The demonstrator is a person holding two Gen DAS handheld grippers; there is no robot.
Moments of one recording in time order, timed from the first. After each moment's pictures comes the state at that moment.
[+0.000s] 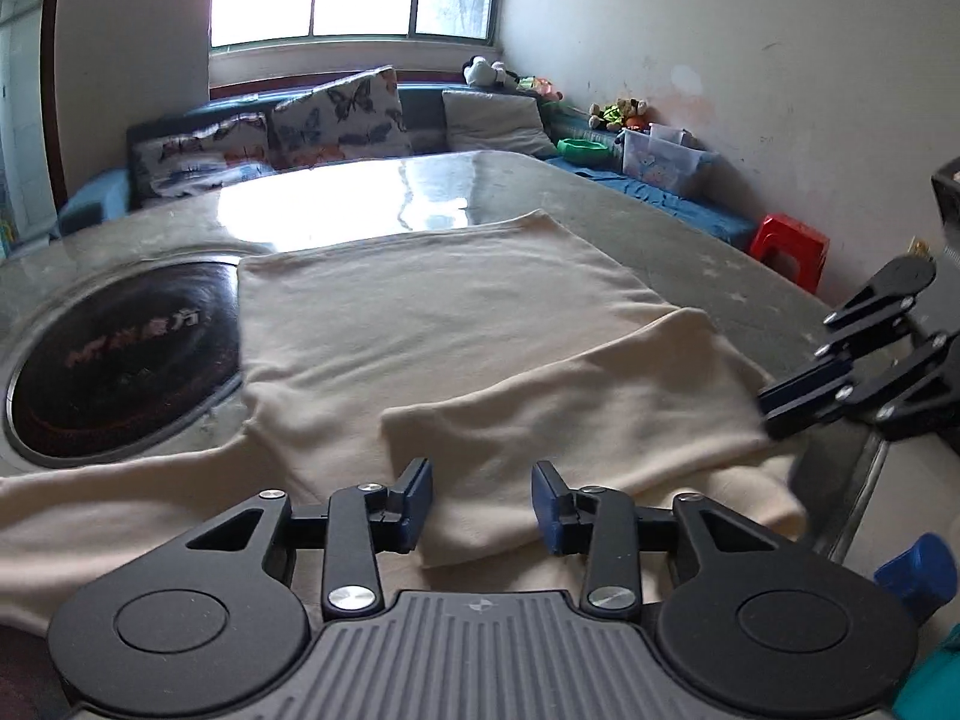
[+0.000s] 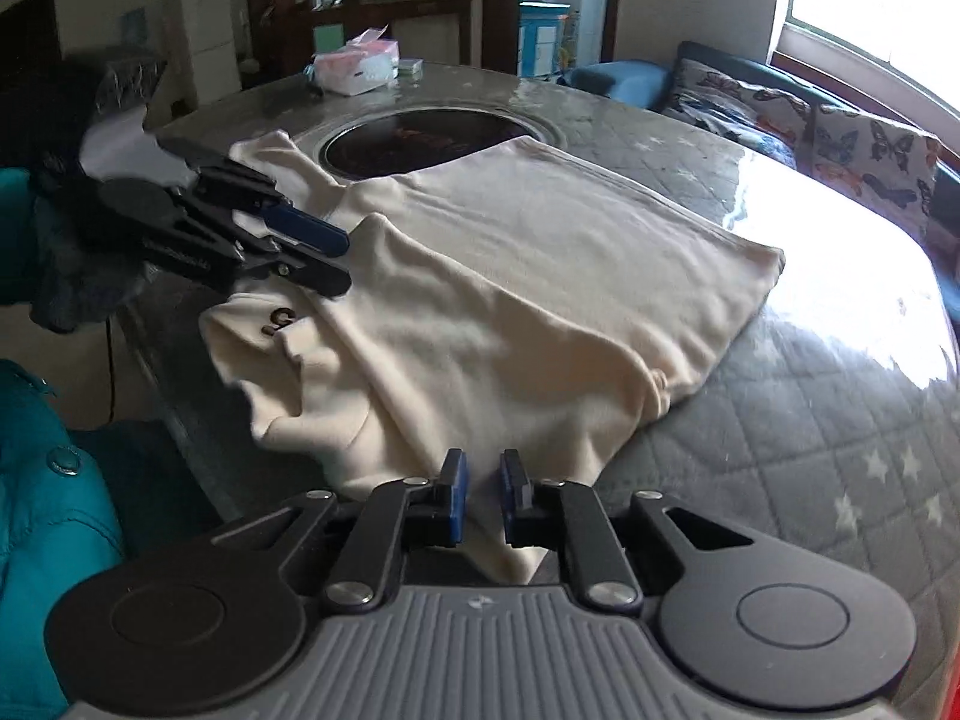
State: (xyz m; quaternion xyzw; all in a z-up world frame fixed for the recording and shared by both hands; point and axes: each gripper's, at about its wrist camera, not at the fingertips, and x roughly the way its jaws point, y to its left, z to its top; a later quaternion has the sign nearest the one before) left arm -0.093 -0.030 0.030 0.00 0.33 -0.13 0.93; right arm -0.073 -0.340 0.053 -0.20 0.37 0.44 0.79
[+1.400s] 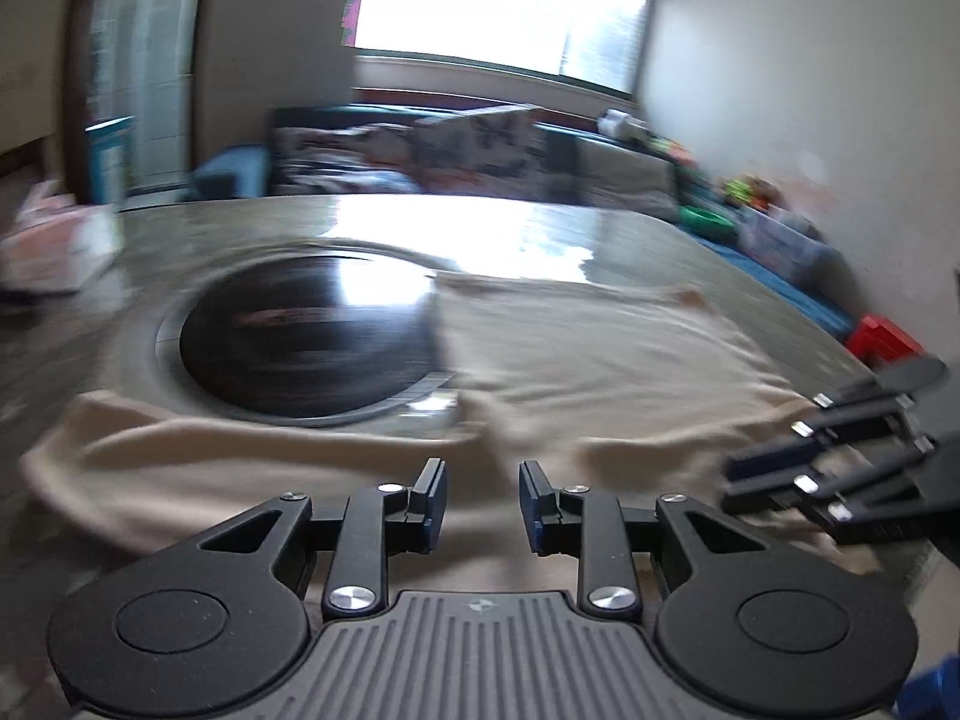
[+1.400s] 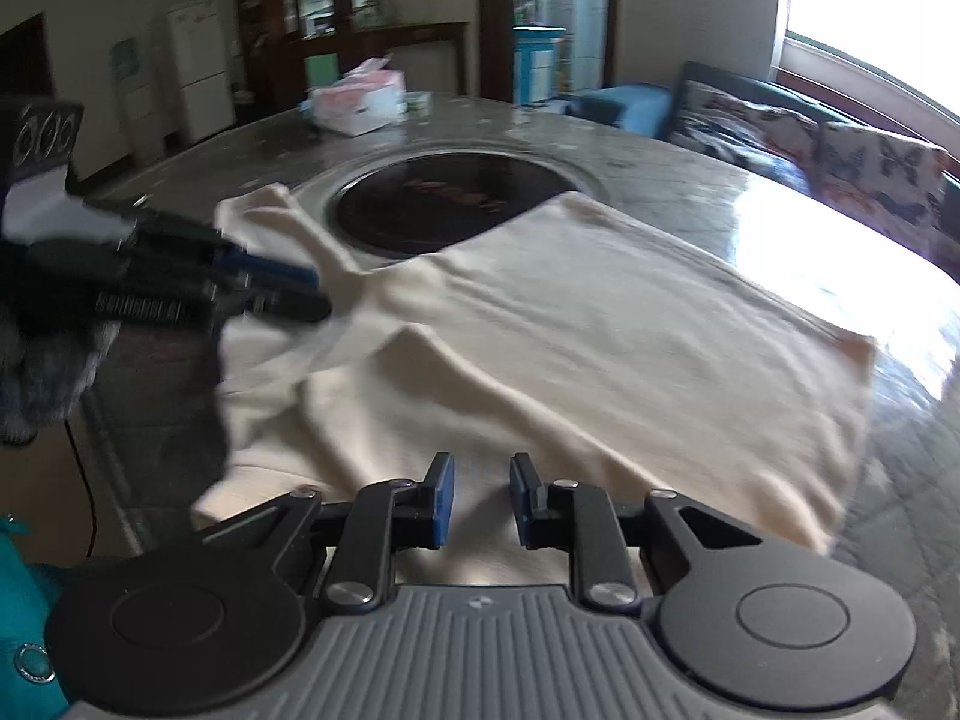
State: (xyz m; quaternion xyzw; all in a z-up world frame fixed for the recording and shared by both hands) left arm -0.120 0.050 0.048 -0.08 0.30 0.02 0.95; right arm -0.059 -0.226 0.042 -0.19 0.34 0.45 0.80
